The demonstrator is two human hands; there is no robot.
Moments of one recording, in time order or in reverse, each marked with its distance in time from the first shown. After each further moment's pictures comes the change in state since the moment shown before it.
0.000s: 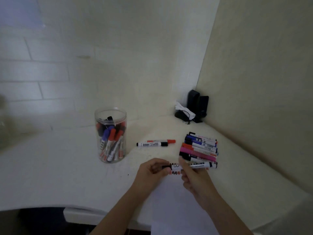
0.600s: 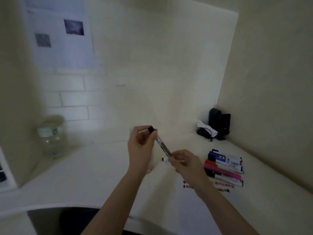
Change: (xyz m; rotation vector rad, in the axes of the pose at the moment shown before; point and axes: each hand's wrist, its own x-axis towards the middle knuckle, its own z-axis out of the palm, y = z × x) left_hand 0.002 0.133 -0.067 -0.062 0.568 0.424; right_hand -0.012 -0.041 0.091 -0.337 -0.186 -0.439
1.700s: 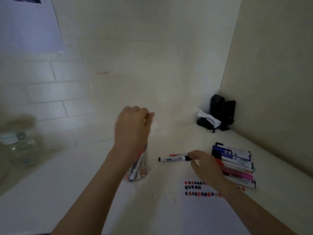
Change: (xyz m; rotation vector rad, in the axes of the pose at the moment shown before) left_hand 0.089 -0.025 0.016 1.155 -0.229 0.607; right_hand 0.092 0.099 -0.050 -0.643 0.016 -0.061
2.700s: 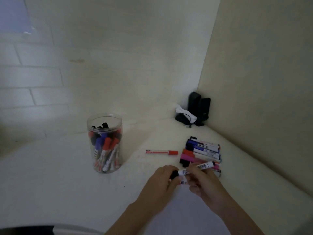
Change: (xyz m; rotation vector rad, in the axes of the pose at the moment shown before) left_hand -0.154 0.107 0.086 -0.664 -0.549 0.006; right_hand -0.094 0.002 -0.063 0.996 -0.112 0.512
